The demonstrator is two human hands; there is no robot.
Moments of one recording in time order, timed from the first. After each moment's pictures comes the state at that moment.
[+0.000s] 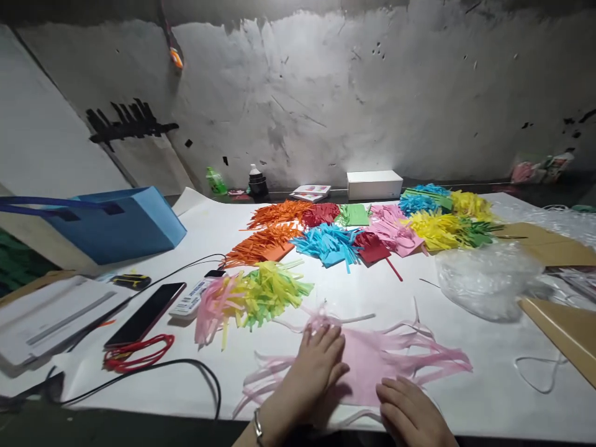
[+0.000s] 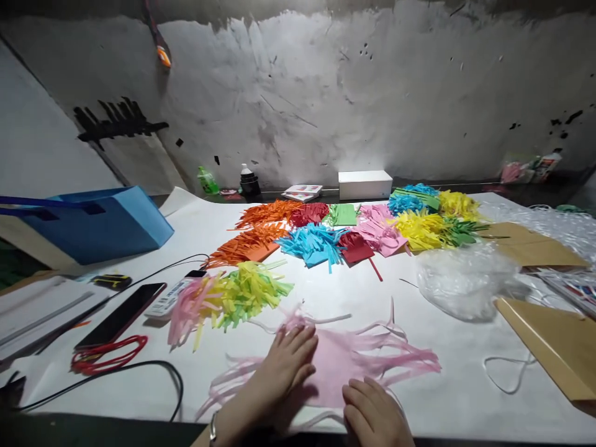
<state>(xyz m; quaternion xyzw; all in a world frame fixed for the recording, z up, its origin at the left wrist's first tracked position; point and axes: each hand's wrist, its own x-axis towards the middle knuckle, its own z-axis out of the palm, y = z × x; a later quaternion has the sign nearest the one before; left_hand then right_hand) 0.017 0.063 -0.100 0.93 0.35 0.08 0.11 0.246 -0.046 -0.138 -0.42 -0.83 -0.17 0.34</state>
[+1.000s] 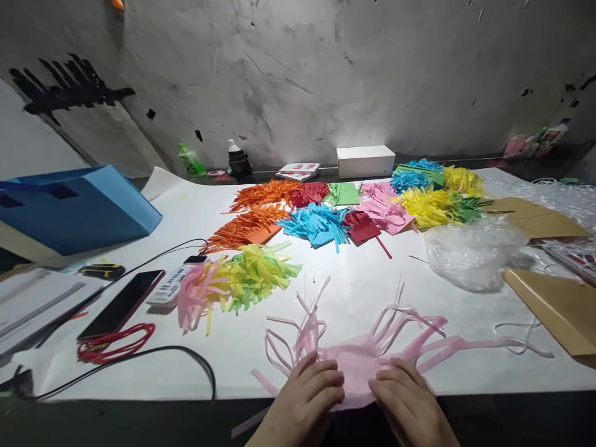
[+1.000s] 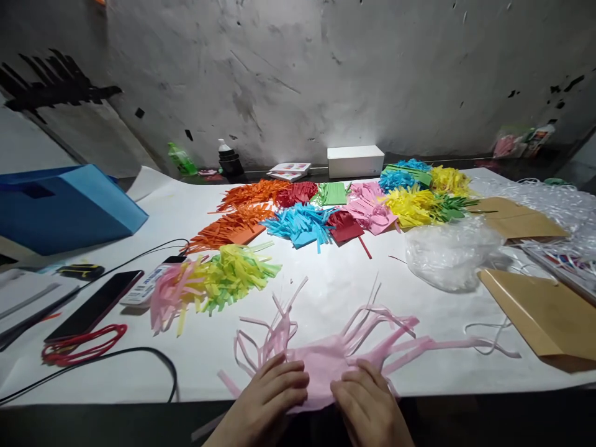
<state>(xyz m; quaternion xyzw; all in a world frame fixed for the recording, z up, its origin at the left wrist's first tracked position) -0.004 0.005 -0.097 0.95 0.18 0.21 0.15 0.241 -0.070 -0.107 -0.43 -0.81 -0.08 0.40</state>
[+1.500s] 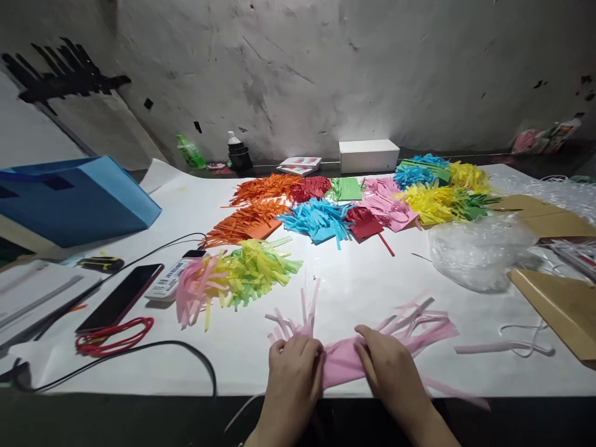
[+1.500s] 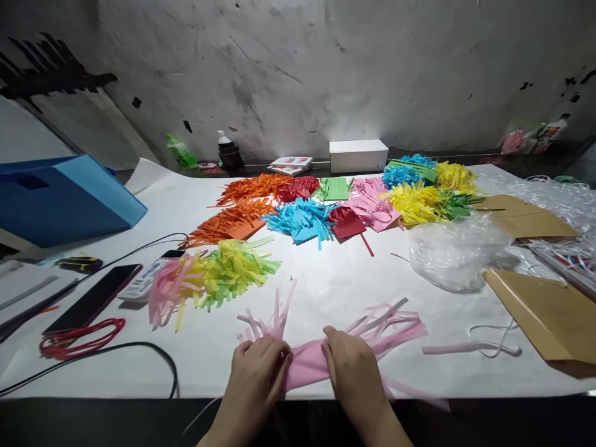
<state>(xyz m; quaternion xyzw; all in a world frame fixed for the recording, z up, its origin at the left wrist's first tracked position) 0.012 0.014 -0.095 0.86 0.47 0.19 0.09 0.219 -0.019 -0.119 -0.59 -0.73 -0.02 0.35</state>
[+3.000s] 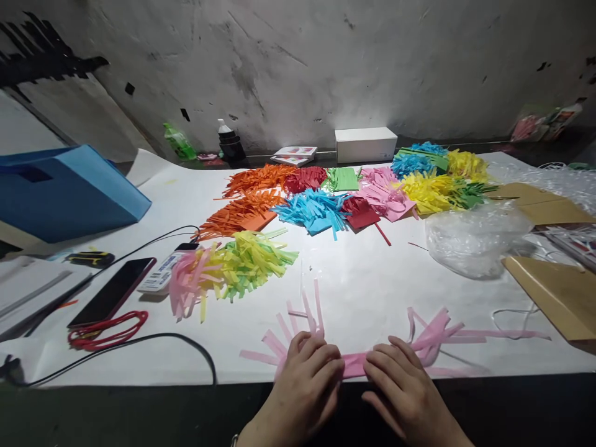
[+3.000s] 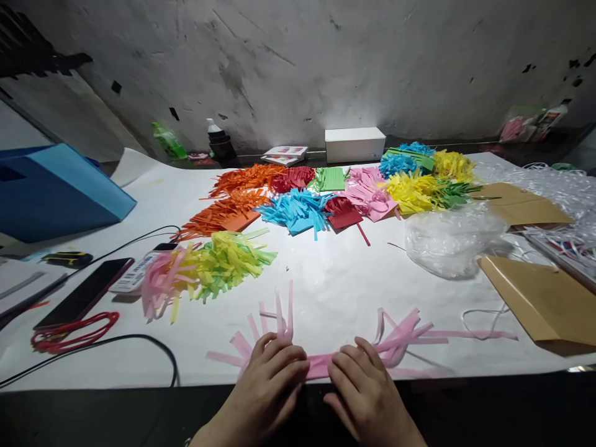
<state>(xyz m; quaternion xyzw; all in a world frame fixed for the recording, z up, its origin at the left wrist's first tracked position) 0.020 0.004 -0.090 0.93 0.25 0.26 0.10 0.238 -0.067 -0.107 -0.46 -0.80 -0.03 0.38</state>
